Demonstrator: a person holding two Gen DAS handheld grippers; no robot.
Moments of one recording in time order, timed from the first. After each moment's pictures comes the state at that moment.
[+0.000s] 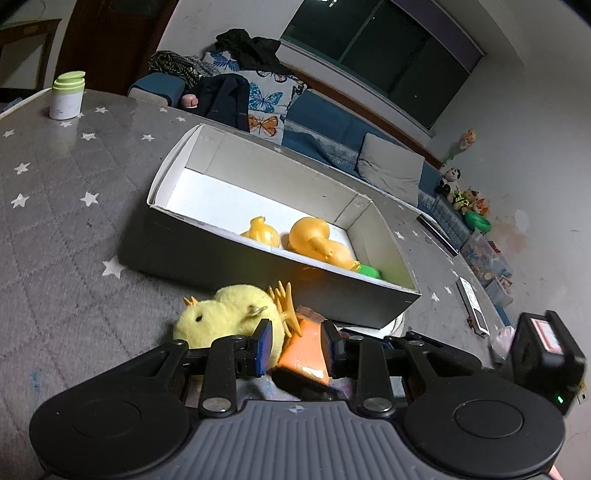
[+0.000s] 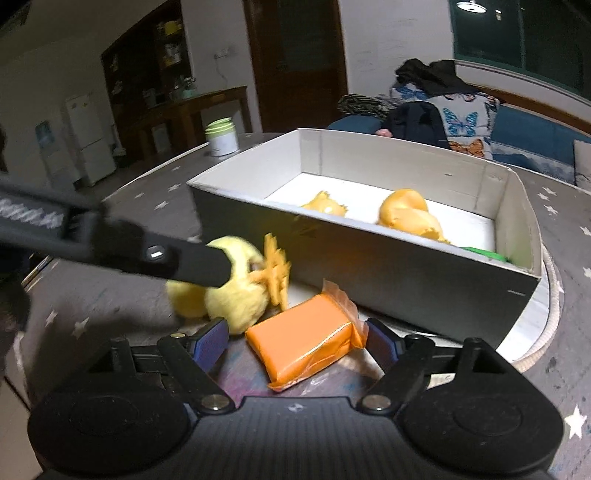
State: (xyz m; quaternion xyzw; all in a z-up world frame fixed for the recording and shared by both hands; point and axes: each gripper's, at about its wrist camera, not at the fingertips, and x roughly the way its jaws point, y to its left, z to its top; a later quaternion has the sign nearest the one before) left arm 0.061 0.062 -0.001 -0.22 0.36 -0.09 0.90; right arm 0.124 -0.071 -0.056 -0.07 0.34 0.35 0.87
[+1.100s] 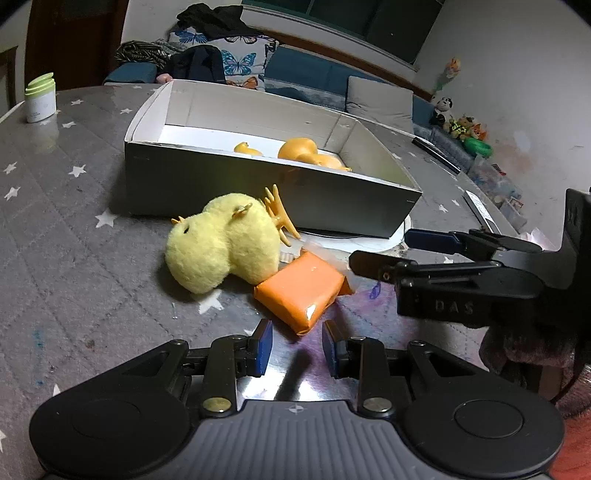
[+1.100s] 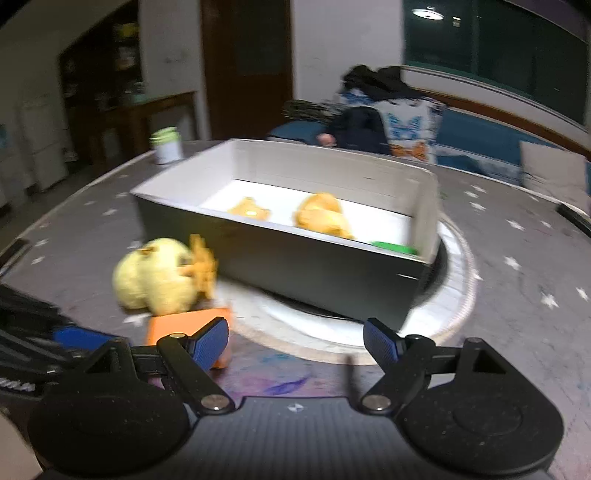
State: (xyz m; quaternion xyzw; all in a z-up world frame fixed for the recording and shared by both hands) left arm 0.035 0.034 -0.028 -0.12 0.42 -0.11 0.89; right arm 0.122 -0.115 -0.042 -0.07 0.34 0.24 0.91
